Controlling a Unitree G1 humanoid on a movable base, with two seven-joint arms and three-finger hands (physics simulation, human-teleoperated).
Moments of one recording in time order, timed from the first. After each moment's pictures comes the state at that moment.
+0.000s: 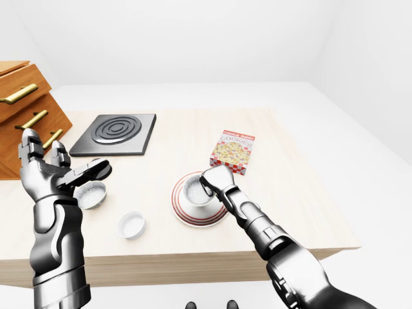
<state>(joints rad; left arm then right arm) -0.23 0.36 0.47 -0.01 -0.54 0.09 0.14 -0.74 0.07 0.25 1.07 -1.39 -0.09 -0.31</state>
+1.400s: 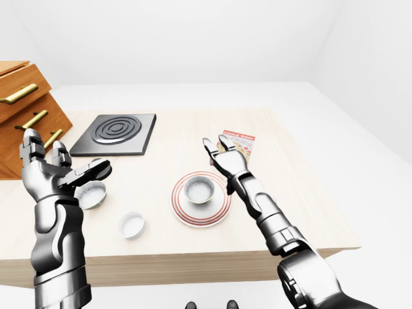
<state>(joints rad) -0.23 0.35 0.47 -0.01 -0.53 0.09 0.14 -0.67 -0.01 0.17 0.72 -1.35 -0.09 -0.06</state>
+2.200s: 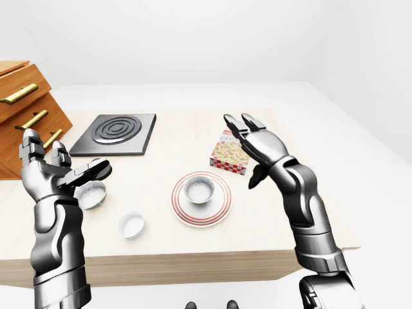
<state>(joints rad) -0.23 0.36 0.47 -0.01 -0.54 0.09 0.14 -0.48 -0.14 0.01 -0.08 -1.08 -0.09 0.52</state>
